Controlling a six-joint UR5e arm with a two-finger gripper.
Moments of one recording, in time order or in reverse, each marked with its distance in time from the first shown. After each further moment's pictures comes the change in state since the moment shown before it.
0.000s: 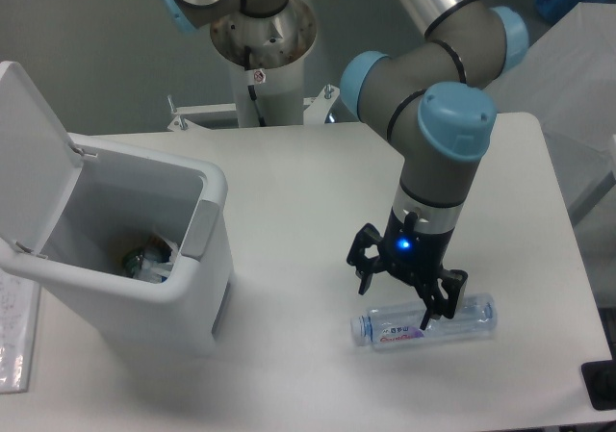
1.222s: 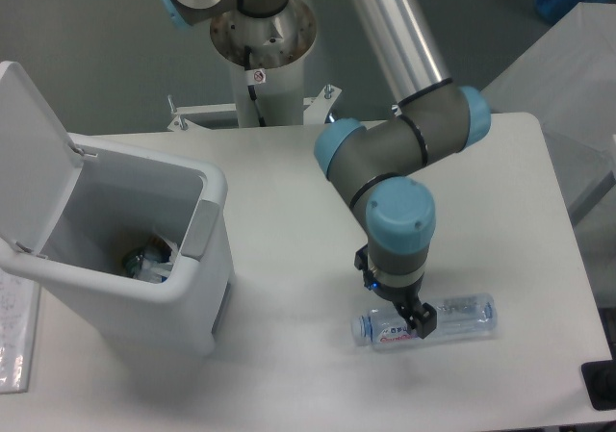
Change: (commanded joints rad) arm -0.120 -0.173 0.017 0.000 0.428 0.127
